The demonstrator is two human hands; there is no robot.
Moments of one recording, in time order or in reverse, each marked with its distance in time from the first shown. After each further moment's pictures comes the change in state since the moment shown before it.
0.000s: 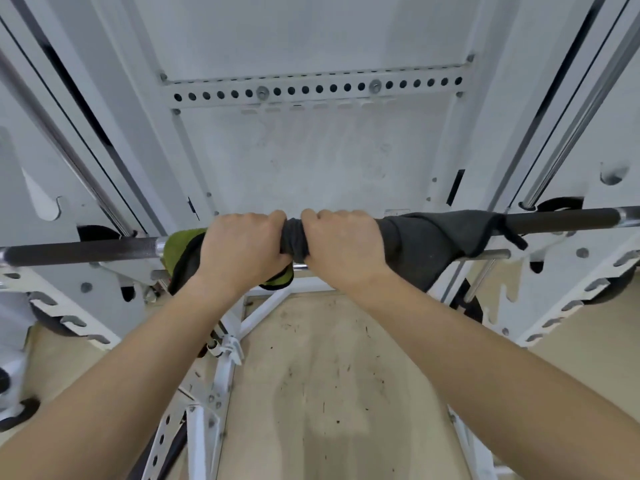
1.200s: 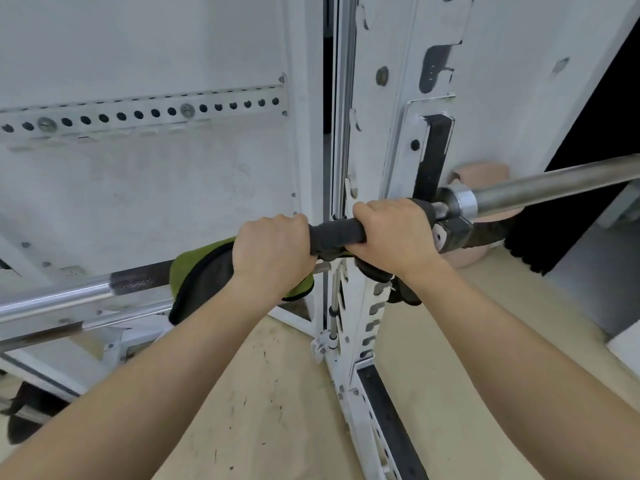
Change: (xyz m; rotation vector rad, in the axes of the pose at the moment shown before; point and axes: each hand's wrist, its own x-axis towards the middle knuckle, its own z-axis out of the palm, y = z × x) left_hand 0.188 0.434 -0.048 -0.041 -0.040 0.068; right_hand -0.187 0.471 -0.025 -0.090 -0.035 0.145
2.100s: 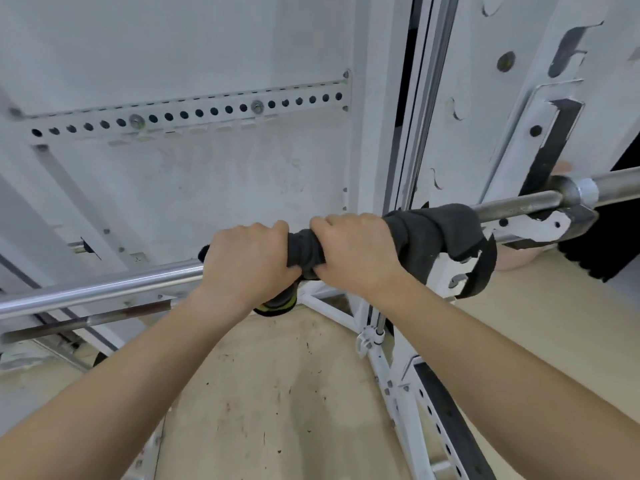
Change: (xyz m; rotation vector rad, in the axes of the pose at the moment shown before) left_hand -0.083 -0.167 0.006 0.055 -0.016 0.005; right_hand 0.051 -0.206 -0.003 0.114 0.022 -0.105
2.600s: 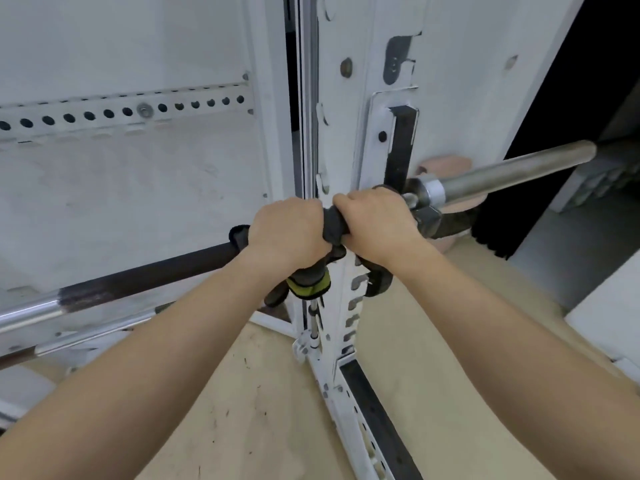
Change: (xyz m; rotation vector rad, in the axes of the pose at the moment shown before) left_hand 0.121 0.202 -0.032 -0.372 -0.133 0.171; right_hand -0.072 0.204 -0.041 -0.153 -0.206 0.157
